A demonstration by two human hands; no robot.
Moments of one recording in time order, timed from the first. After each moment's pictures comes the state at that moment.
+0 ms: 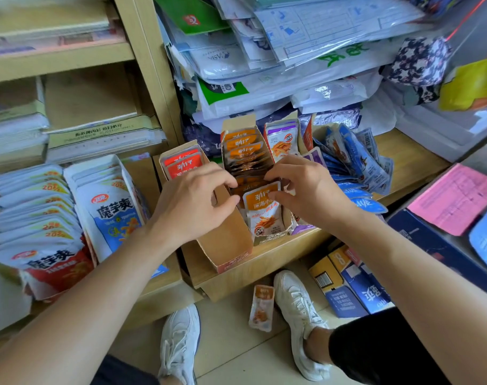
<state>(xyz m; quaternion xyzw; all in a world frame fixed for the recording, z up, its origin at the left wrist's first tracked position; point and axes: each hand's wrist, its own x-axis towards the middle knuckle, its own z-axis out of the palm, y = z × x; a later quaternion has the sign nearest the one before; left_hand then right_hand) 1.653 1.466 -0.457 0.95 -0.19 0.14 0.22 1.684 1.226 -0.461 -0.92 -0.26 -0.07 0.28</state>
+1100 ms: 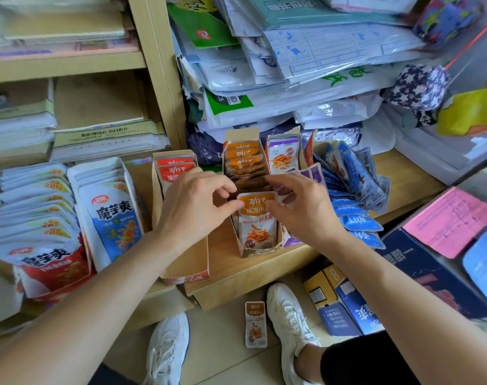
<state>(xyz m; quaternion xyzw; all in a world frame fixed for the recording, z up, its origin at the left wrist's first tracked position) 1.658 1.457 -0.466 0.92 -0.15 0.20 0.29 1.668 1.238 -0.457 -0.91 -0.16 -0.07 0.37</state>
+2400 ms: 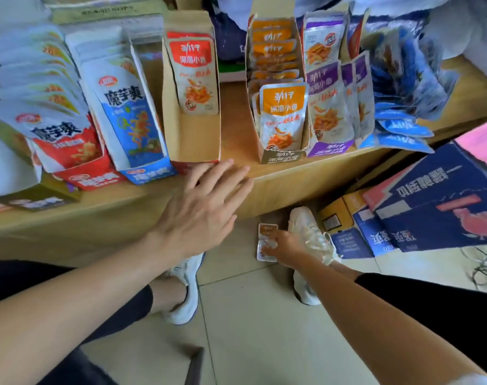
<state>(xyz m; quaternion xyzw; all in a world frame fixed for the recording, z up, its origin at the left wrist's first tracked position) 1.520 1.469 -0.551 0.95 -0.29 0.14 -0.02 1.539 1.233 -0.741 -0.90 -0.01 0.38 0.20</state>
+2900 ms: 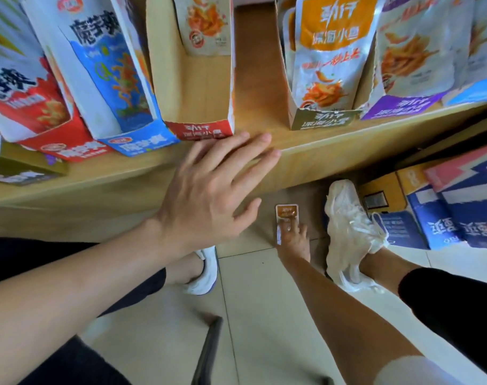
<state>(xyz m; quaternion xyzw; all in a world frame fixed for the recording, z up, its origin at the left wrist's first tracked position) 1.527 1.464 -0.570 0.96 -0.23 0.15 0.04 1.477 1.261 -0.892 -0.96 -0.07 0.25 0.10</state>
